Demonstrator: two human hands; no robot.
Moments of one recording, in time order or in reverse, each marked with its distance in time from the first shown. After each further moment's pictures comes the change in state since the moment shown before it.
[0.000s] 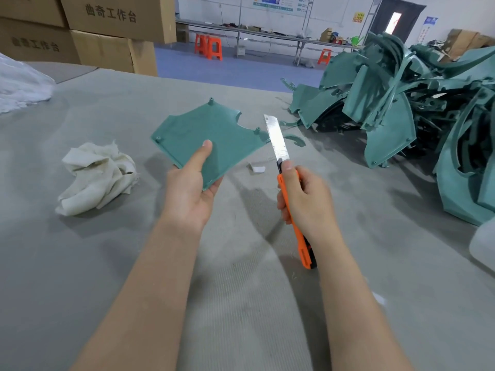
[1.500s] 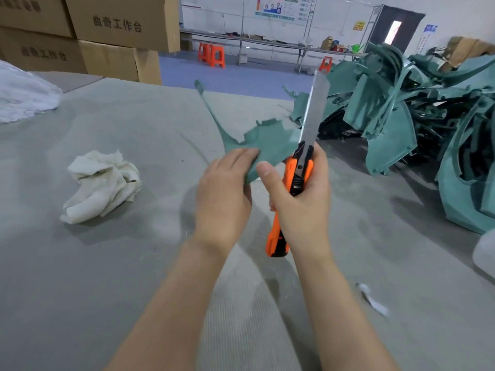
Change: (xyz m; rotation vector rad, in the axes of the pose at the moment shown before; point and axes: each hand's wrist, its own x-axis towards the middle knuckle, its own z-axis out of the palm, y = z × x) left_hand -0.024 -0.019 0.010 1.398 -0.259 0.938; right_hand -0.018 -0.031 0.015 0.272 0.102 -0.300
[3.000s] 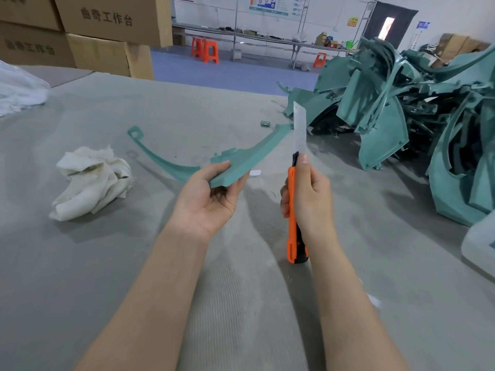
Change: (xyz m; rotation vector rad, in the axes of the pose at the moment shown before) left_hand 0.012 -0.005 -0.014 -1.825 -0.104 -1.194; right_hand 0.017 0.030 -0.022 -0.143 0.042 0.266
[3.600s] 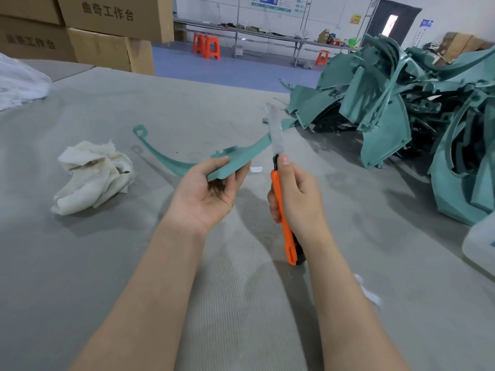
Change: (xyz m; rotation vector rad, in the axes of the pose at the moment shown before) left_hand 0.002 0.005 -0.004 -0.006 -0.014 -0.022; right_hand -0.011 -0.003 0.007 -0.050 -0.198 -0.065
